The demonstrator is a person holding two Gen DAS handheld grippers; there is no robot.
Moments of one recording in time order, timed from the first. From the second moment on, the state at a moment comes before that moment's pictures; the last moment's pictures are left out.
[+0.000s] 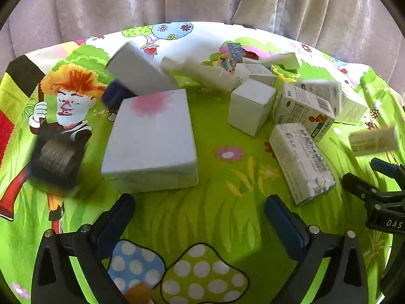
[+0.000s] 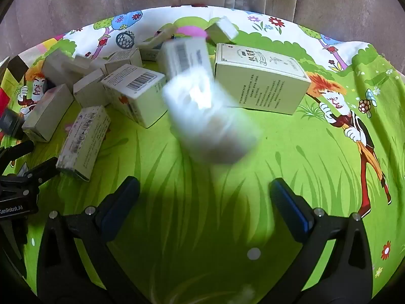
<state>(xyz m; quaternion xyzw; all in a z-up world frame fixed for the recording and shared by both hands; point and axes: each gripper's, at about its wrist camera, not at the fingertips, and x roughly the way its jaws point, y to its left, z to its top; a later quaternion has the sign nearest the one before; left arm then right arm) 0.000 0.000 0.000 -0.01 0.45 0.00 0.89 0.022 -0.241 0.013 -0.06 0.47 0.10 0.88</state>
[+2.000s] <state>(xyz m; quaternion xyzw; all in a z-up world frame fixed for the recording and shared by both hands) -0.001 0.000 0.000 0.00 0.45 0.00 0.89 0.022 -0.241 0.013 -0.06 0.46 0.10 0.88</state>
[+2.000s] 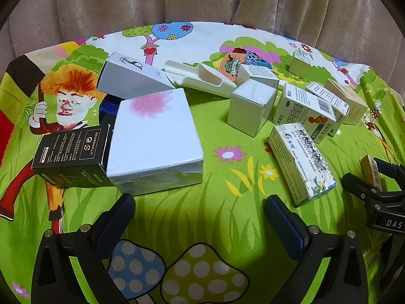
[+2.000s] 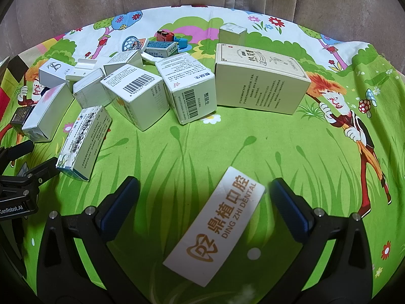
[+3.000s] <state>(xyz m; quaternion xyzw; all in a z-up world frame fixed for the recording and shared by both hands) -0.080 0.059 0.003 -0.04 0.46 0.06 0.89 0.009 -0.121 0.009 -0.12 0.48 0.22 0.84</state>
